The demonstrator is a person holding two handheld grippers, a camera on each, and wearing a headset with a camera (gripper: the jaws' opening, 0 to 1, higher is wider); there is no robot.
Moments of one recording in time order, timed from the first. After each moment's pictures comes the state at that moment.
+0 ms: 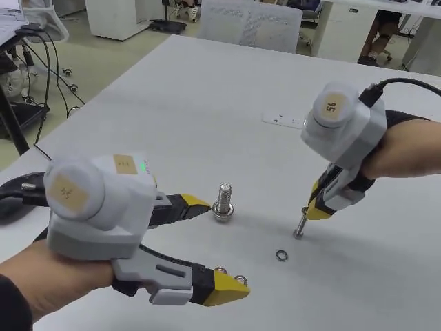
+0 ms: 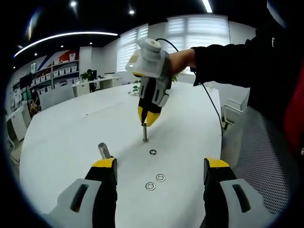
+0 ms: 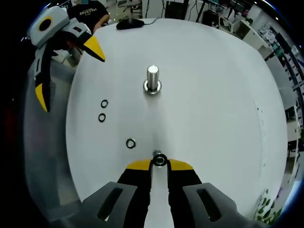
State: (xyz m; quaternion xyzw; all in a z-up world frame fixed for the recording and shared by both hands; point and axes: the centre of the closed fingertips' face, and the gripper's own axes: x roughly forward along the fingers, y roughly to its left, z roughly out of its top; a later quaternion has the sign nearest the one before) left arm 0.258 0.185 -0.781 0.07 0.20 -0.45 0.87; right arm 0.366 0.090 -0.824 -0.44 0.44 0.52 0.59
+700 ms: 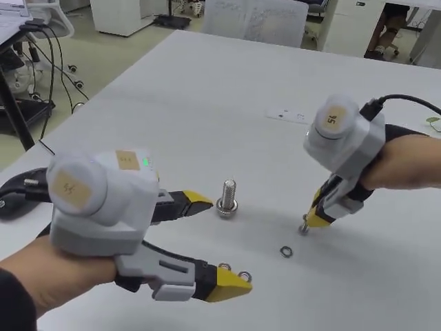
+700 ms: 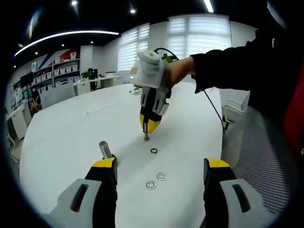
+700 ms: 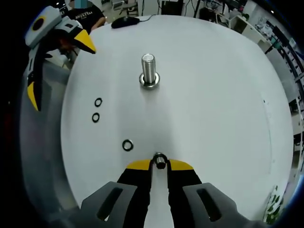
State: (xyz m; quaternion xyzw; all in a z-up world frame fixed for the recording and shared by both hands) left arm 0.259 0.187 -0.783 0.07 0.21 -0.45 0.87; right arm 0.366 0.088 -0.852 -0.41 0.45 0.52 0.60
